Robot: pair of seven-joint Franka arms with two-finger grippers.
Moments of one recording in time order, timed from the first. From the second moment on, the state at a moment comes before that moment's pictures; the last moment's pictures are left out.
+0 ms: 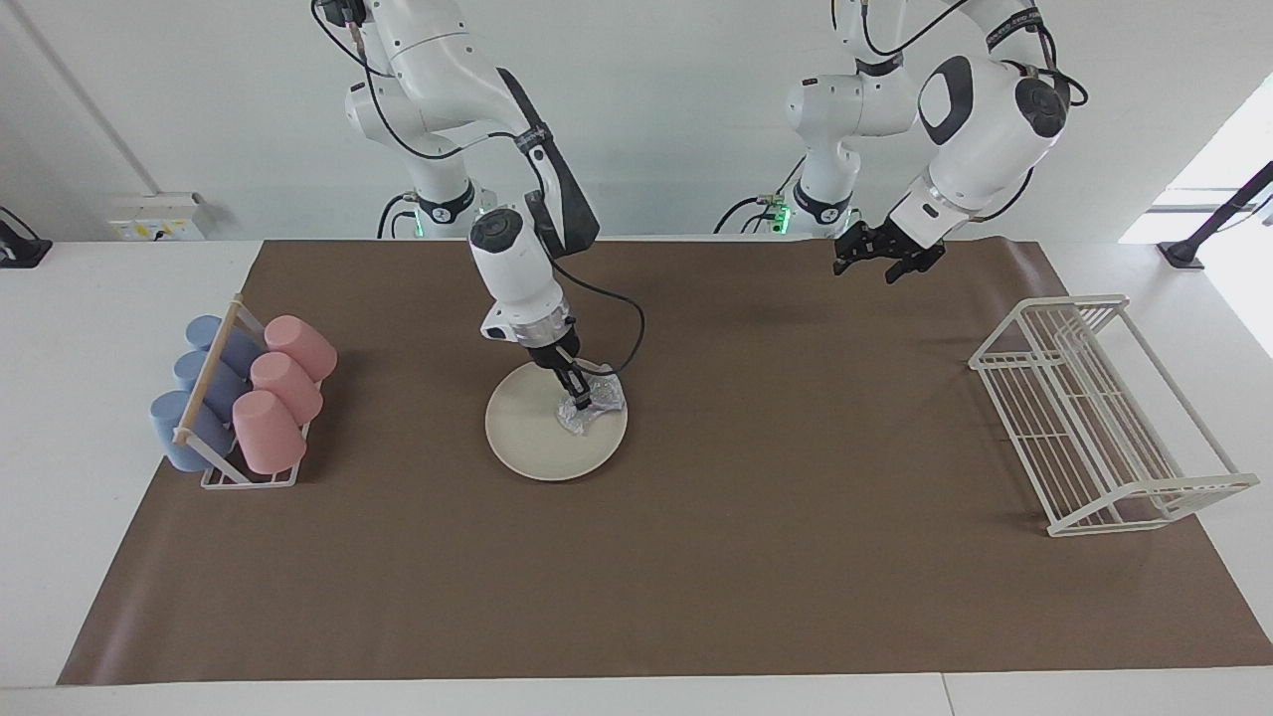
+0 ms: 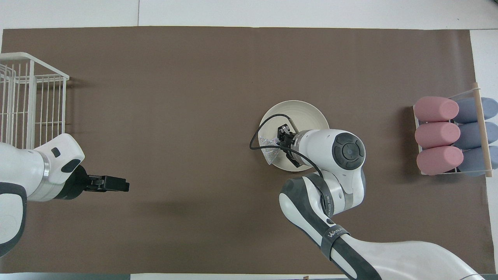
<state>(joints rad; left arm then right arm) -0.10 -0.33 -0.02 -2.31 -0.26 1.83 0.06 0.31 0.22 0.18 -2.18 0.26 2.60 1.39</state>
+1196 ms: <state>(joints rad) -0.17 -0.33 -0.04 -2.31 -1.28 1.89 -0.02 0.54 -0.04 0.20 -1.74 0.08 1.82 2.09</state>
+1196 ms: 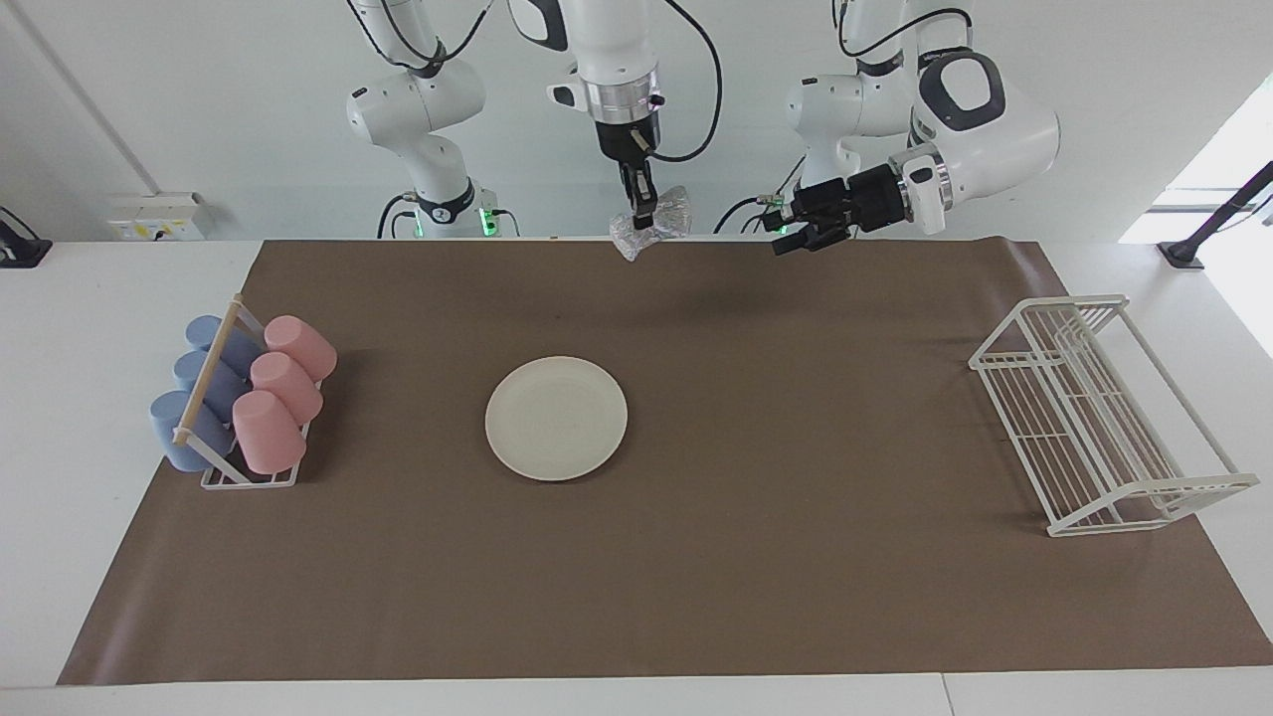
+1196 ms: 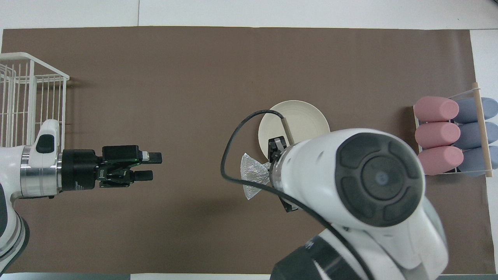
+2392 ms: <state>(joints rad) -0.37 -0.33 -0.05 -2.35 -1.38 2.03 -0.07 0.56 -0.03 0.19 -1.74 0.05 1.82 2.11</state>
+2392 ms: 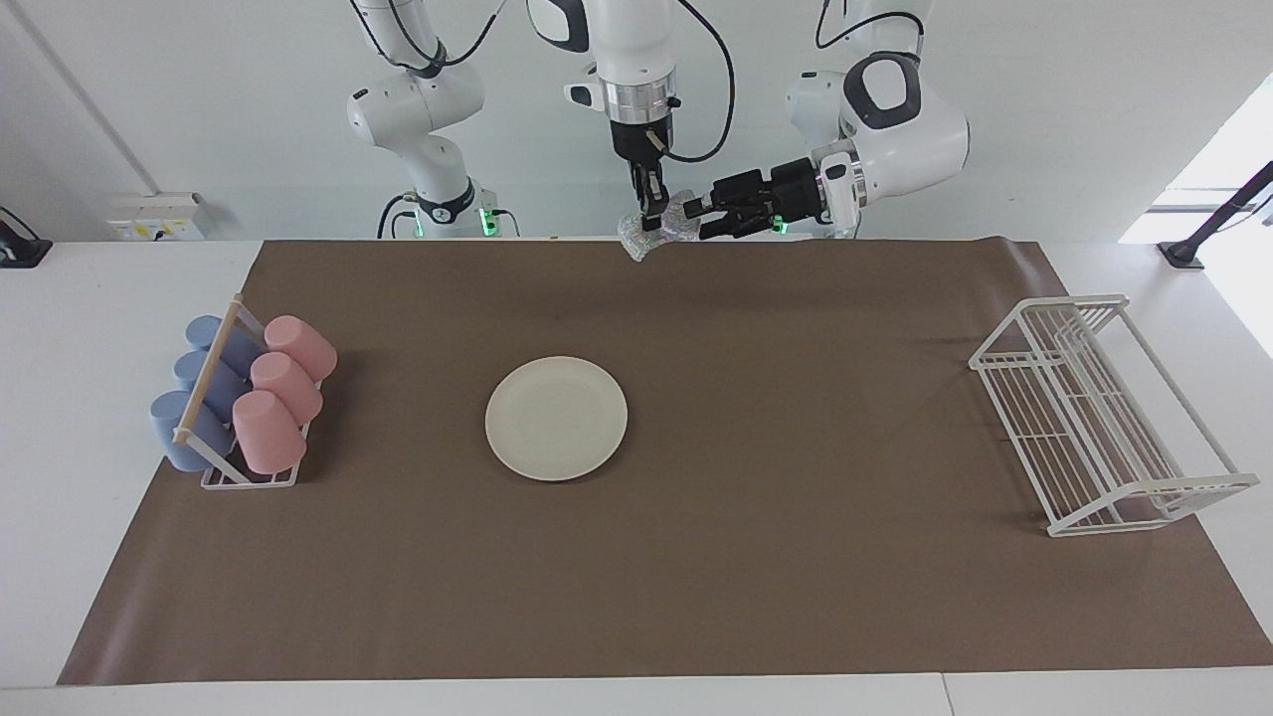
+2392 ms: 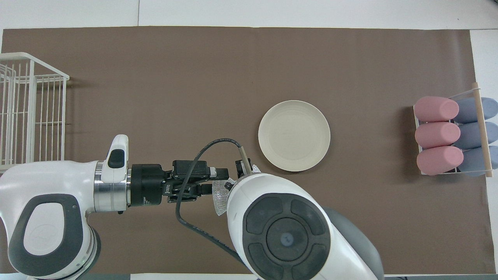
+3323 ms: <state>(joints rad) -0.37 -0.33 -0.05 -2.36 -1.38 2.02 -0.09 0.55 -0.04 0.18 -1.74 0.05 1.80 1.99</state>
